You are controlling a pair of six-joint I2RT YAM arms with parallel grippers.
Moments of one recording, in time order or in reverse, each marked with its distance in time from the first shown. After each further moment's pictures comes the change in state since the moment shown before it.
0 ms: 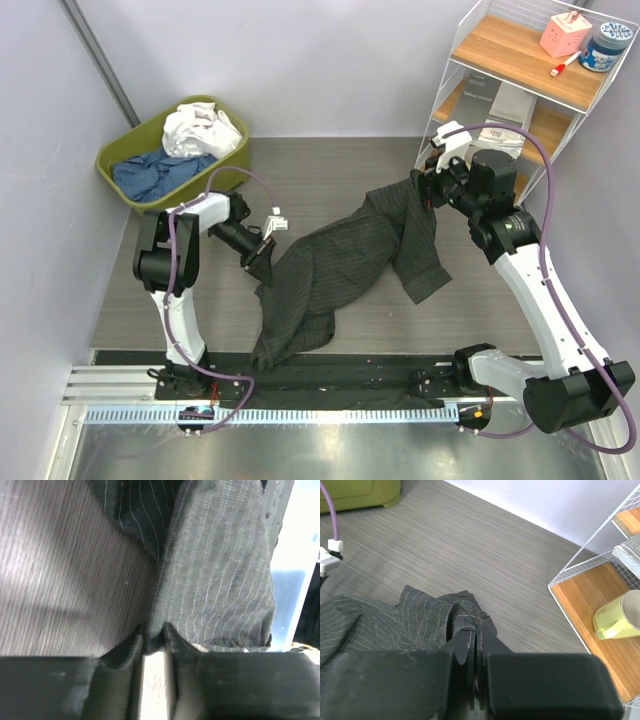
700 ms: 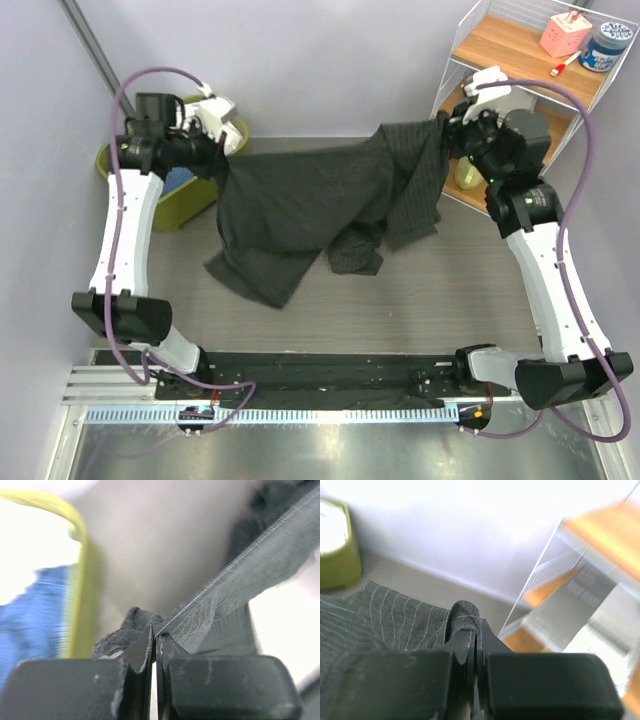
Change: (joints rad) left arm 0.113 -0.401 0.608 0.078 -0.383 -0.436; right arm -0.061 0.109 0.276 0.077 0.100 -0.016
